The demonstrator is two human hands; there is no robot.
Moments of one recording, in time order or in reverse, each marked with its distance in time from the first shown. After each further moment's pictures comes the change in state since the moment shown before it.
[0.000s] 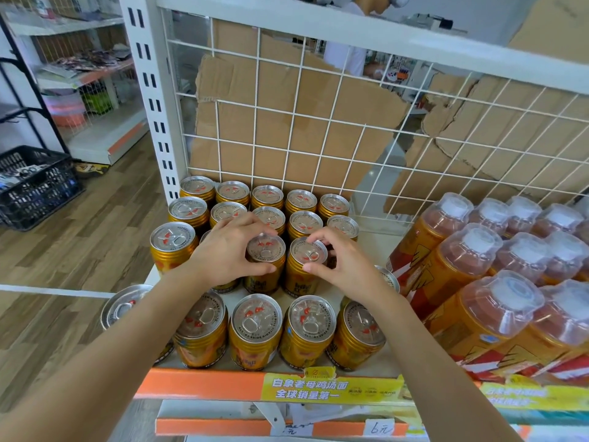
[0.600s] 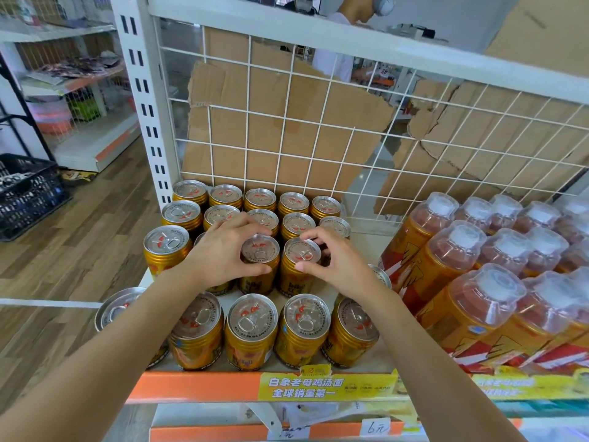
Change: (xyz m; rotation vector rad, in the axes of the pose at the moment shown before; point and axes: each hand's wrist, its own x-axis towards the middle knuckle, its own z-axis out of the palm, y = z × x) left_hand -0.002 0.009 -0.006 0.047 -0.034 -0.019; right_hand -0.002 -0.004 -0.002 0.039 0.021 0.024
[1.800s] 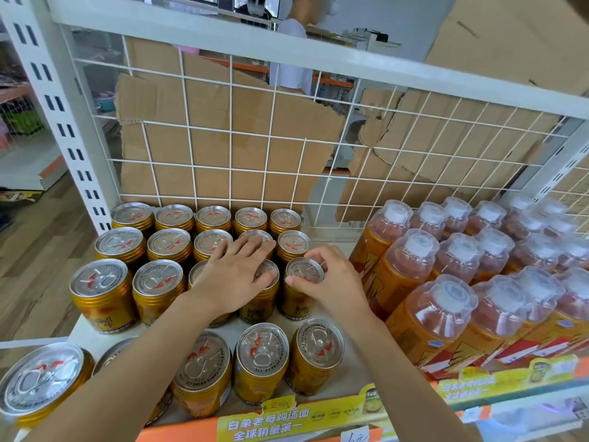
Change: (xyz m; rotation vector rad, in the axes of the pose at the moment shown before) left_hand 0.055 0.040 0.053 0.245 -0.132 0.026; right_hand -0.015 0.040 -0.015 -0.084 0.316 0.215
